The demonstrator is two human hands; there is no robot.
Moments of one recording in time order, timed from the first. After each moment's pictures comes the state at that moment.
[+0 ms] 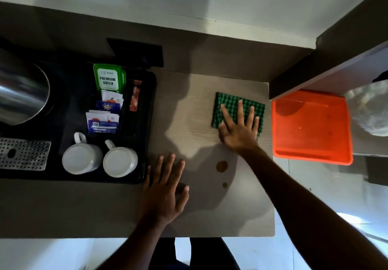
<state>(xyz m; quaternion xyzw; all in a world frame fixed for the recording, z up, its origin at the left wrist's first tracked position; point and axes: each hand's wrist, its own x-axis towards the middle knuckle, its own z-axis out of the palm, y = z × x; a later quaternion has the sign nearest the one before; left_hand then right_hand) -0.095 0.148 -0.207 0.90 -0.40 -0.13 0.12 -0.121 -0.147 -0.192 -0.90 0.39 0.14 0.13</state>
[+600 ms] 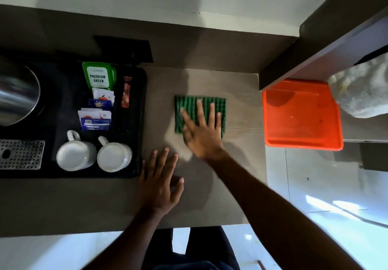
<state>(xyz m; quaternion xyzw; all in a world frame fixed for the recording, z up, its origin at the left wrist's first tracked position) -0.096 0.145 -0.200 0.90 -0.39 -0.12 0.15 -0.093 -0.068 -0.189 -0.94 0.30 0.12 0.11</state>
